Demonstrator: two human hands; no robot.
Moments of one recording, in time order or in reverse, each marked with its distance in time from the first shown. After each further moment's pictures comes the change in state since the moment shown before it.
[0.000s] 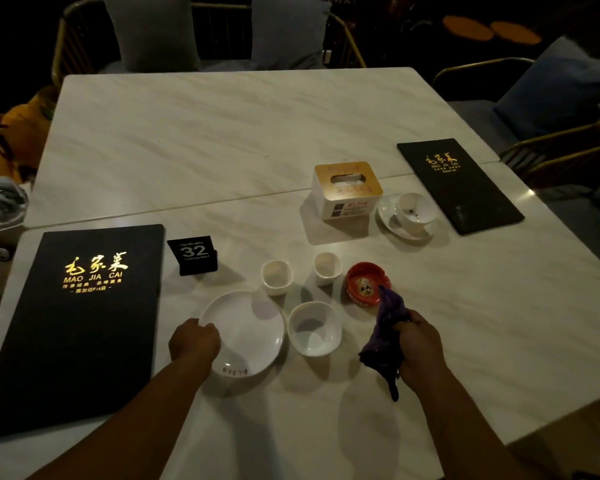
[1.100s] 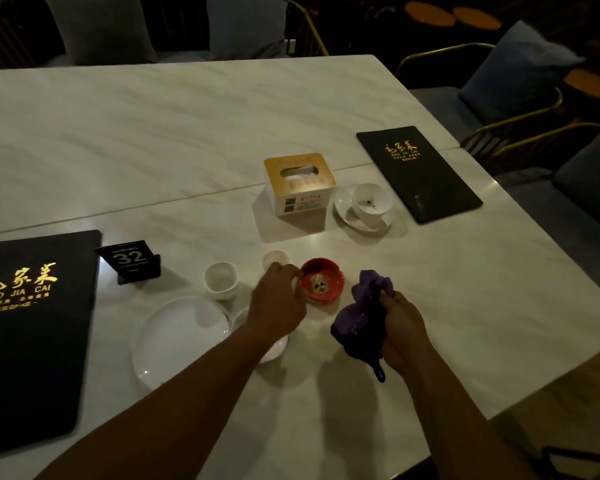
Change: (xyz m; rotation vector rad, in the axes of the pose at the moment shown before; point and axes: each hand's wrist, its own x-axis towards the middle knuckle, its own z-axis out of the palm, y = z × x) left_hand -0.123 0.161 0.095 0.056 -0.084 0.898; right_hand 0.057 -0.025 -0.054 0.292 -0.244 -0.014
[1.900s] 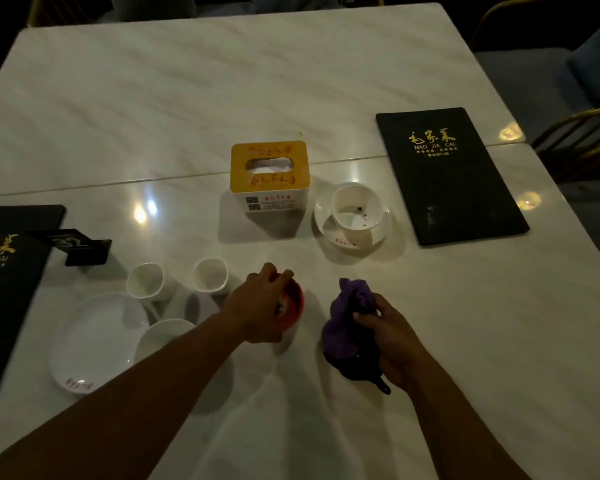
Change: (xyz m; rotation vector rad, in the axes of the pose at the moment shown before) left_hand 0.091 0.055 0.093 0.467 -0.468 -0.067; right_hand 0.152 -0.082 -0.088 -0.431 -0.351 0.212
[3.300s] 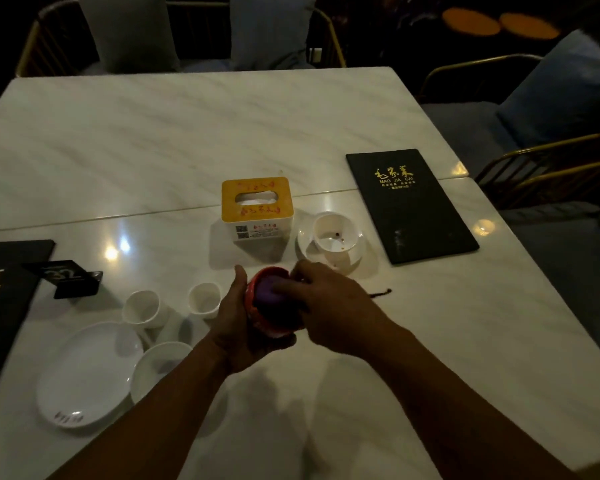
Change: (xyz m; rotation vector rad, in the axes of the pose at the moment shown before) left_hand -0.066 0.037 -0.045 -2.013 -0.081 -0.207; right_hand -0.086 -0.104 0.083 -1.531 -0.159 -1.012
